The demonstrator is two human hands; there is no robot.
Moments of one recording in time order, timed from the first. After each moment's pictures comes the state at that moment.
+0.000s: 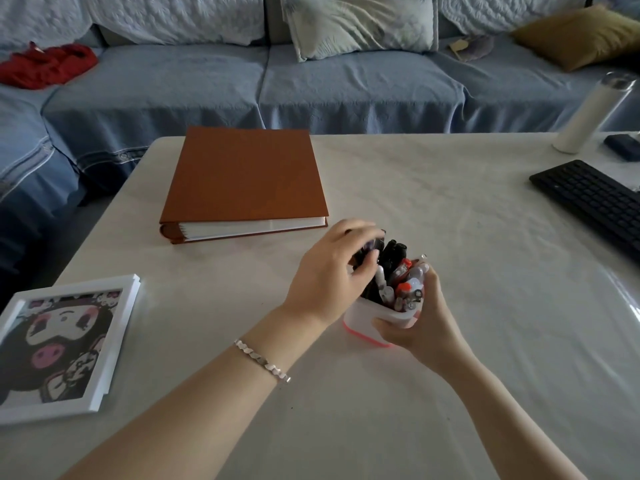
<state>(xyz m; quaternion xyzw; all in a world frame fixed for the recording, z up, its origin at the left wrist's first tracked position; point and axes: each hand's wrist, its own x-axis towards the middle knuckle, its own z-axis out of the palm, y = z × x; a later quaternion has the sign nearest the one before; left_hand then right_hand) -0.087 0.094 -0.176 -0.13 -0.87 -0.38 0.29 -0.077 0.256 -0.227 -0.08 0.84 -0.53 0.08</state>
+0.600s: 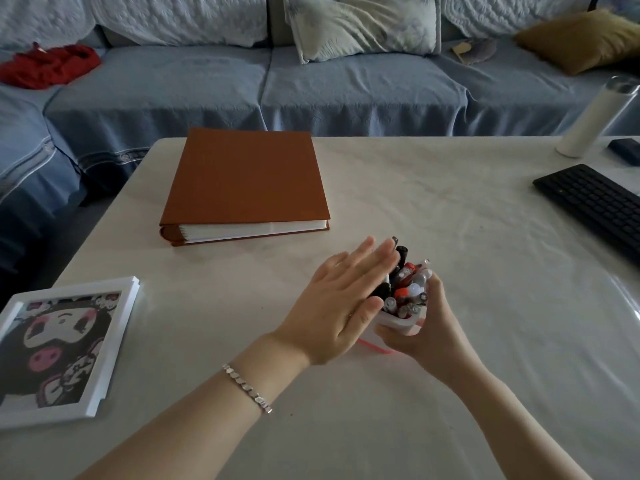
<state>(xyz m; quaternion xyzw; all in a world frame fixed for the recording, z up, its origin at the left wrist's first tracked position) -0.066 0.082 -0.200 -0.28 -0.90 -0.30 0.13 -0.079 0.260 -0.236 -0.10 0.84 -0.53 0.06</state>
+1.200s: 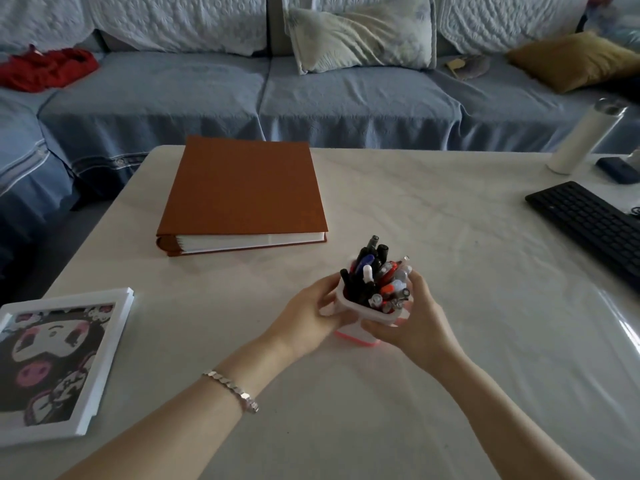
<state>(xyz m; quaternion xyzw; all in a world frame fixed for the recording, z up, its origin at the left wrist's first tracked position) -0.083 0.069 -0.223 -0.02 -0.77 -0.64 -0.06 -0.101 0.244 -0.225 -0.05 0.82 -0.57 0.10</state>
